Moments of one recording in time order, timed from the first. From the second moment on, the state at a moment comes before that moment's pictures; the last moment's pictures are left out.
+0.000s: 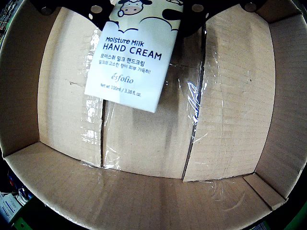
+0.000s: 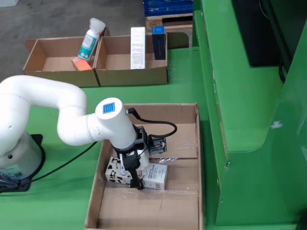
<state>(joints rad) 0.05 -0.85 -1.11 0.60 1.59 0.01</state>
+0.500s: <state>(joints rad) 0.05 -0.85 -1.11 0.60 1.59 0.01</state>
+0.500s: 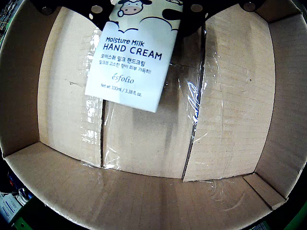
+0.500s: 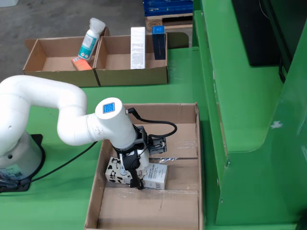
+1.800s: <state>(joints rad) 0.05 -0.62 -1.18 0.50 1.62 0.01</state>
